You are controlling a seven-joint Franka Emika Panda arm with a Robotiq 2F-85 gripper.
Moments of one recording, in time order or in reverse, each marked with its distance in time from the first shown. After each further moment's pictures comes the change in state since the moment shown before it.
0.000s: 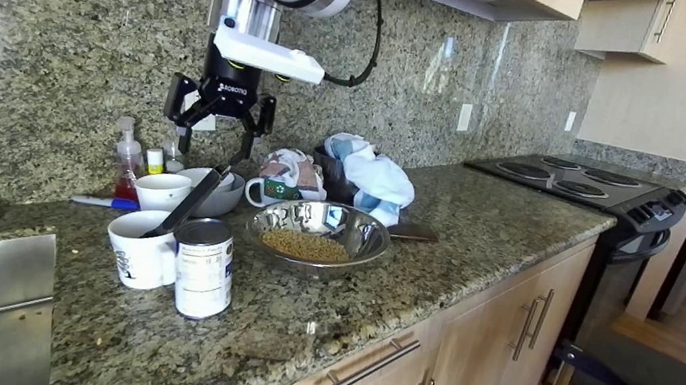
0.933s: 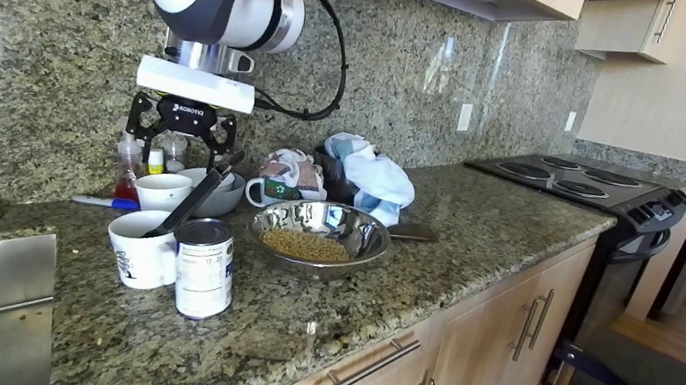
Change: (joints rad) arm 0.119 0.257 -0.115 0.294 -0.036 0.055 0.405
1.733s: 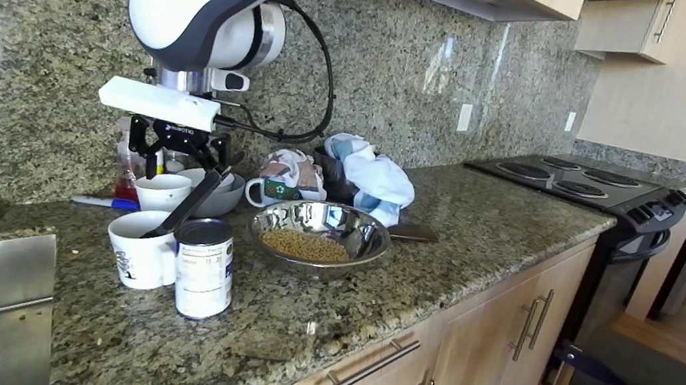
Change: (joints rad) arm 0.052 0.092 -0.053 0.099 -0.062 -0.077 0.403
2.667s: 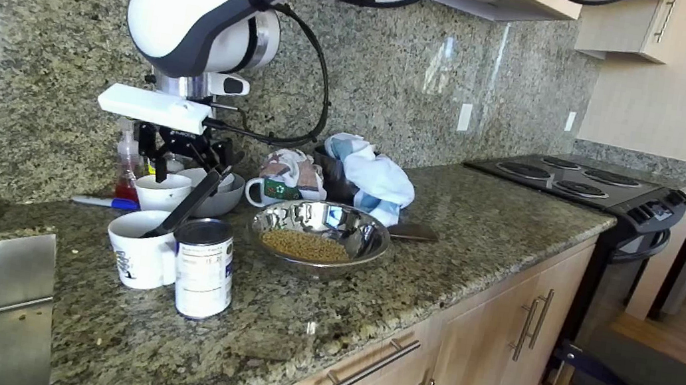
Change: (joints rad) arm -0.011 0.062 -0.005 0.096 -0.029 -0.081 0.132
